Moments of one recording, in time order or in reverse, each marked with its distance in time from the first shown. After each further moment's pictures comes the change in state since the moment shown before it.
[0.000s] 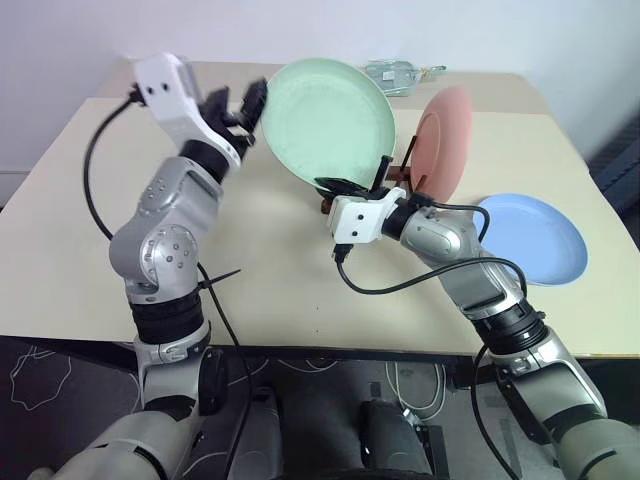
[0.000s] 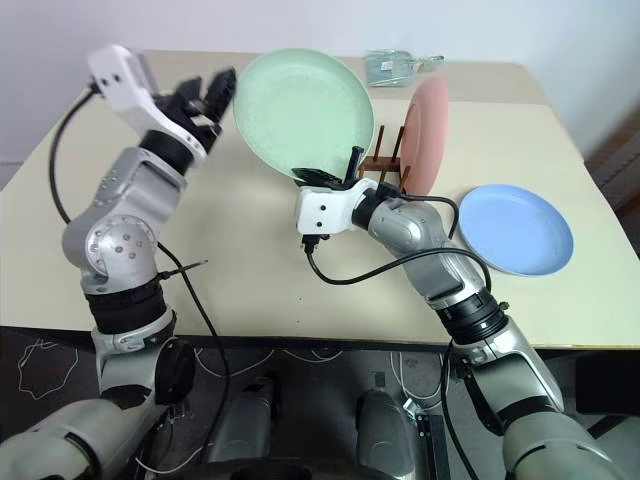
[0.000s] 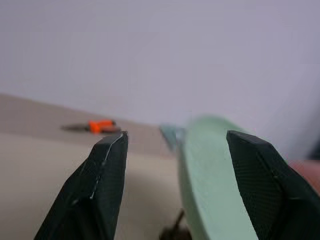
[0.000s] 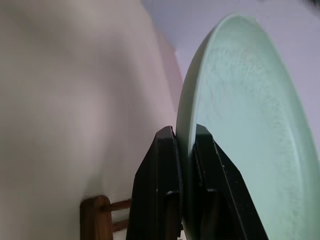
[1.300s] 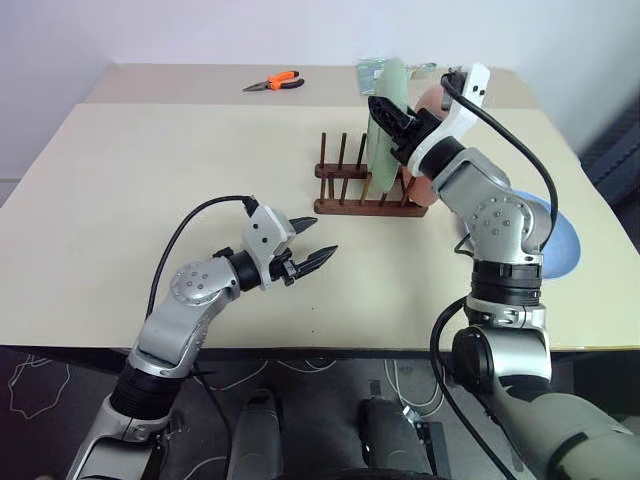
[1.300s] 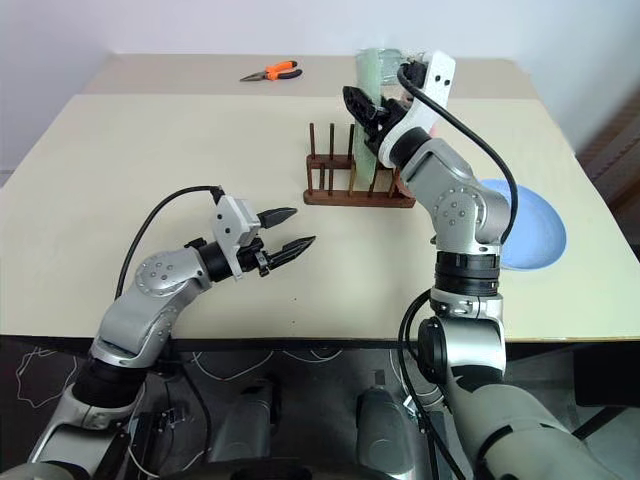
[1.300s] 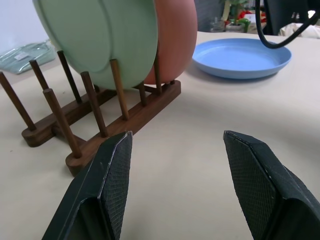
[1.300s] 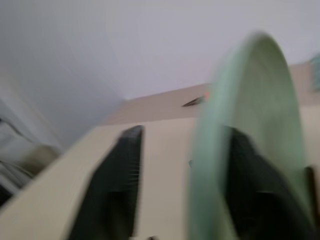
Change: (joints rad) left arm 0.490 0.290 -0.518 -0.067 0.217 -0.274 -0.704; right arm -0.240 0.190 -0.501 0.177 0.916 0.719 -0.284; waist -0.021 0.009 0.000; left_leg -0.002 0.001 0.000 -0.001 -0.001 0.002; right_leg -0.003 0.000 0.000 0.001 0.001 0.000
